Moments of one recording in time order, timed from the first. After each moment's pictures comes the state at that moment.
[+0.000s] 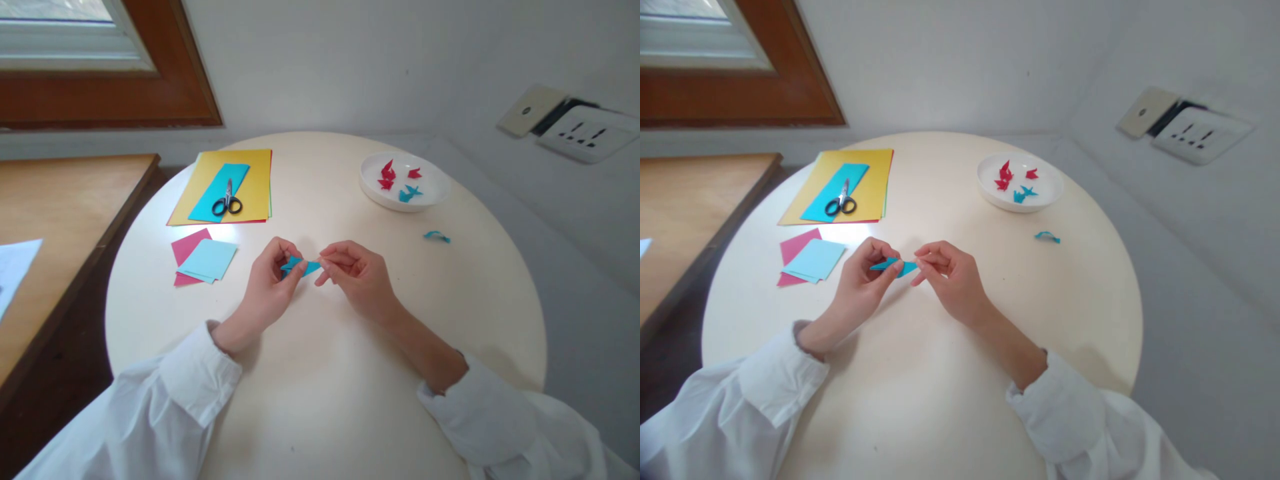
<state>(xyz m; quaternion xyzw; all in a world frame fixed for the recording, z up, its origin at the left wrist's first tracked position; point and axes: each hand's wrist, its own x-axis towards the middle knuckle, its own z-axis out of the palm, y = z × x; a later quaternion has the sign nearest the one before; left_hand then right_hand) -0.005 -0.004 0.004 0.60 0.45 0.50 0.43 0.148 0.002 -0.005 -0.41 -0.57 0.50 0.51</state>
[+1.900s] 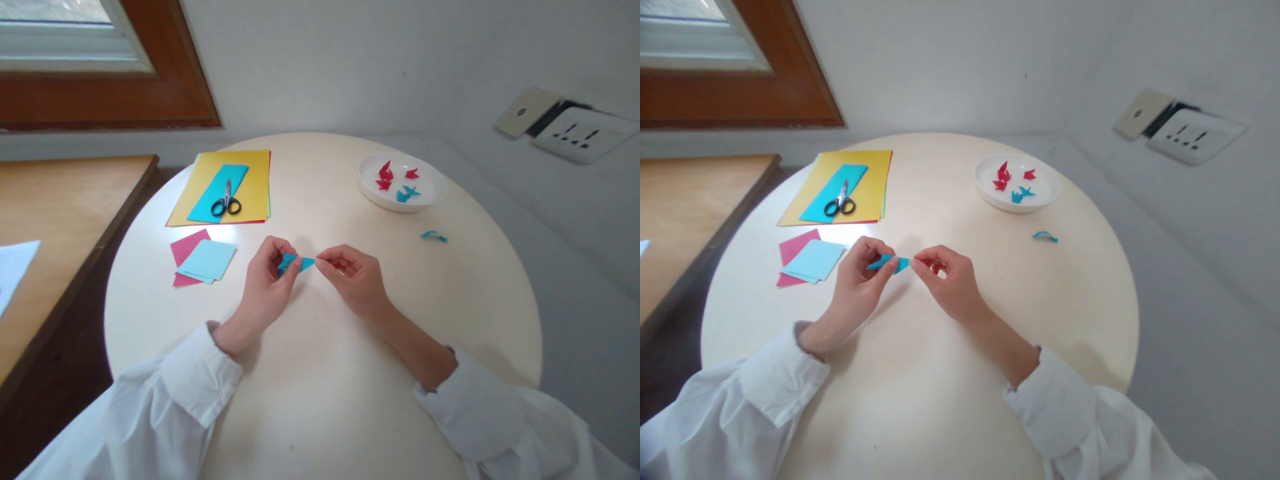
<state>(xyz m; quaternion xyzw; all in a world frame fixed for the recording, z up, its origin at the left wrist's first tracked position) -0.005 -0.001 -0.001 0.60 0.46 0.53 0.39 0.145 0.004 -0.013 -0.45 -0.59 0.41 0.53</state>
